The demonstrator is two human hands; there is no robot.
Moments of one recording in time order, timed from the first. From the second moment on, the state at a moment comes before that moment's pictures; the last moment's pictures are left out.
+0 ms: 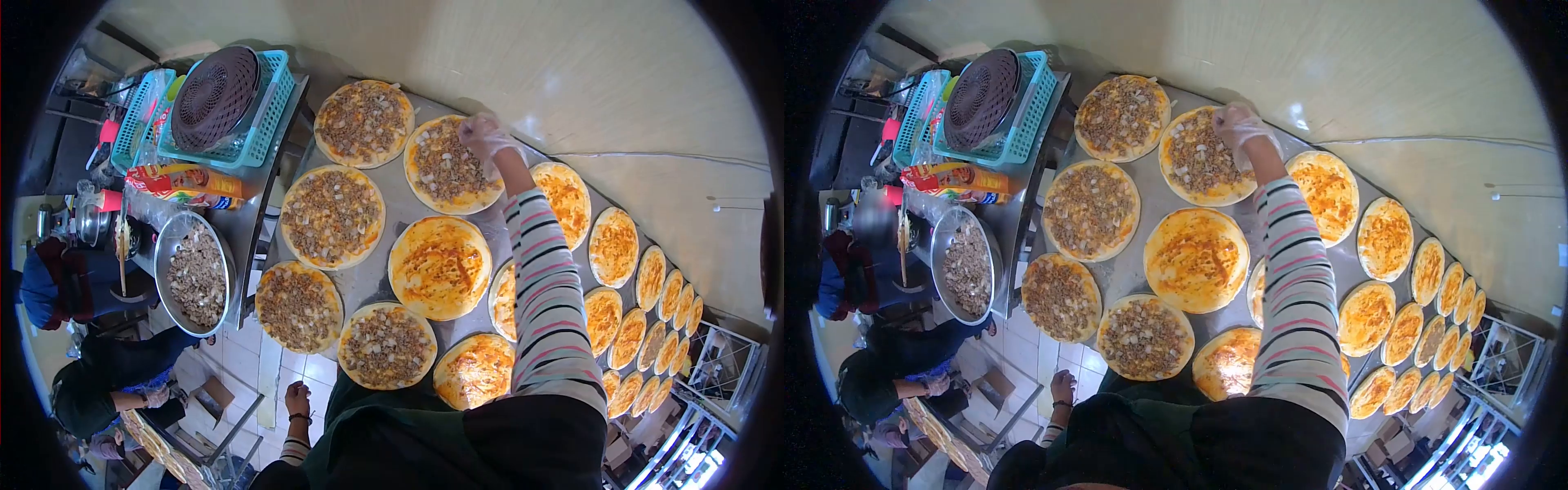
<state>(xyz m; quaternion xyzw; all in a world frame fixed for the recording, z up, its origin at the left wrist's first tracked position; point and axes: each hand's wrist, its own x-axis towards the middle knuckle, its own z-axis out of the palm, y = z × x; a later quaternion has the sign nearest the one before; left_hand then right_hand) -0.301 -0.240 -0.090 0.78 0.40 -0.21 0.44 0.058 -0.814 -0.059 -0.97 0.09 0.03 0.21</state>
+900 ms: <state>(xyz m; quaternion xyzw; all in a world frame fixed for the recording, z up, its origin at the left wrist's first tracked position) -0.325 -0.211 -0.121 0.75 0.39 -0.20 0.48 -0.049 -0.749 -0.053 -0.99 -0.09 0.04 0.08</state>
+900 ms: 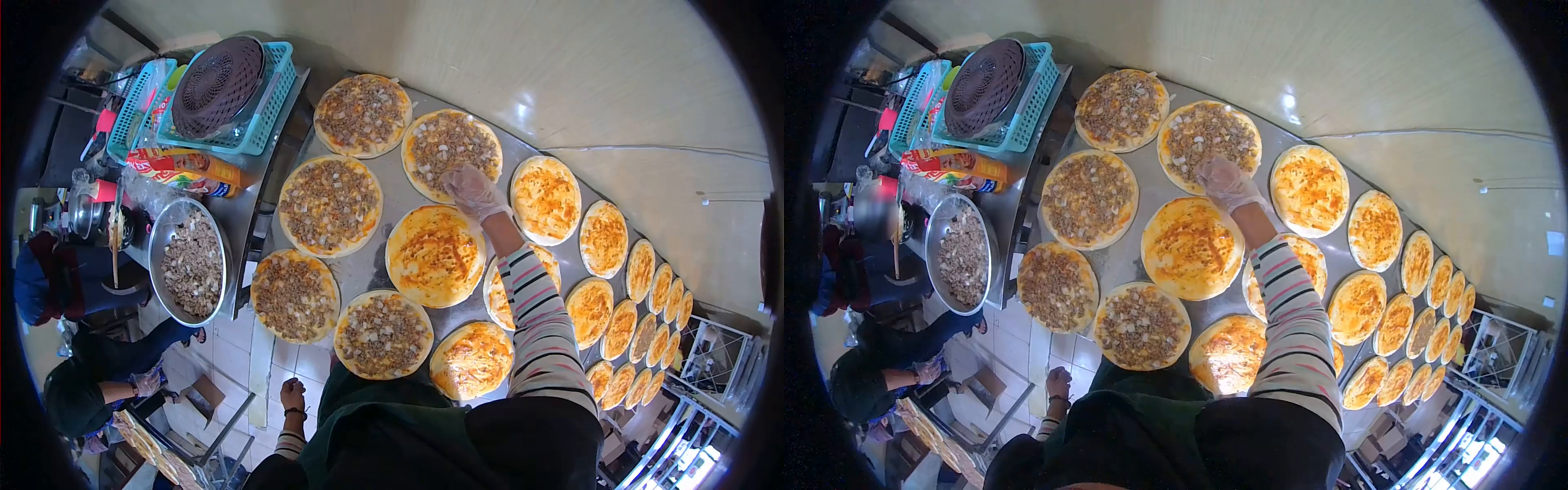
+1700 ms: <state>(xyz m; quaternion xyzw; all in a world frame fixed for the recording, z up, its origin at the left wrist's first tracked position) -0.293 -0.198 -0.089 0.74 0.40 -0.12 0.52 0.023 -0.582 0.036 -0.72 -0.02 0.17 0.67</state>
